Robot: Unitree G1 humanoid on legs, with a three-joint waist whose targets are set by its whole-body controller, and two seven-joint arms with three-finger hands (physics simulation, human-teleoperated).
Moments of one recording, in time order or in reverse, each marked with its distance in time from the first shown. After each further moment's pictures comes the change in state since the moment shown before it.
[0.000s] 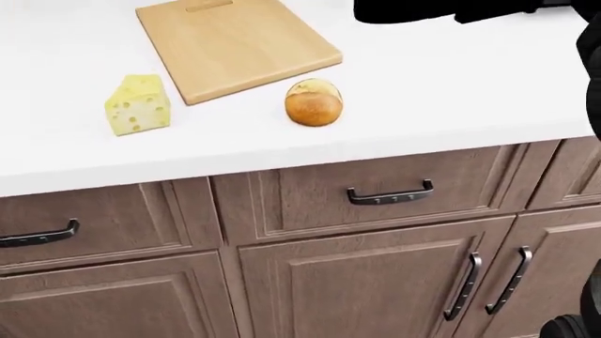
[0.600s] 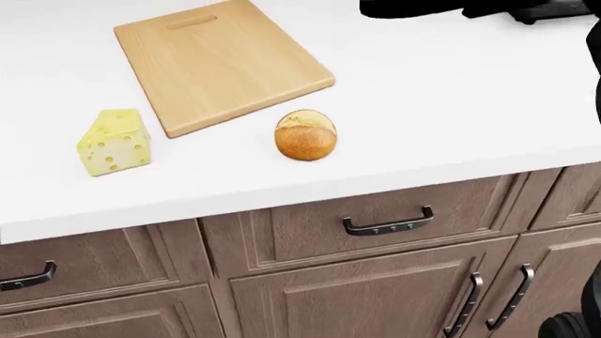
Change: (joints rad) left arm -0.012 0.003 0.007 -0.013 -0.007 -0.001 0.008; right arm -0.008 0.005 -0.014 -0.010 -0.018 0.003 0.020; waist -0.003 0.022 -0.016
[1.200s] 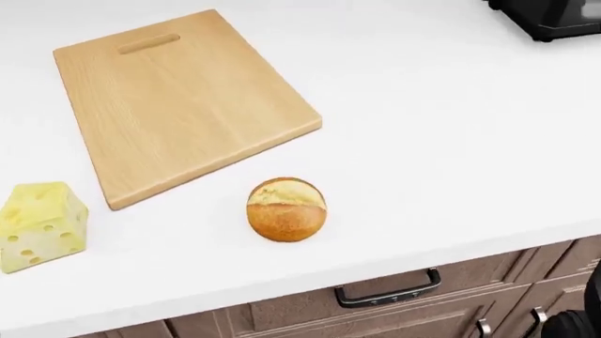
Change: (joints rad) left arm -0.005 -0.002 0.001 -0.009 0.009 -0.018 -0.006; right arm -0.007 -0.010 0.001 0.028 -0.058 -0.027 -0.008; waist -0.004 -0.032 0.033
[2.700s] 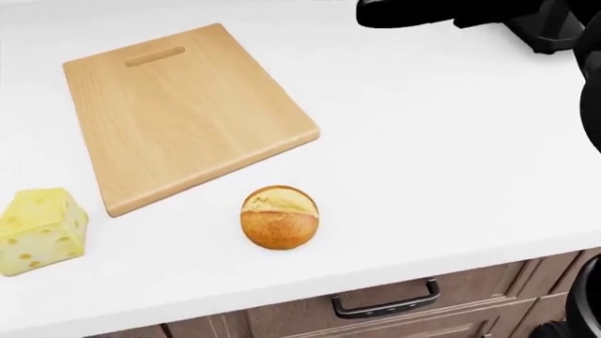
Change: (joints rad) left arm 0.006 0.005 0.001 0.006 -0.010 0.013 0.007; right arm 0.031 0.042 0.019 -0.016 -0.062 0.007 0.057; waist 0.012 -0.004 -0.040
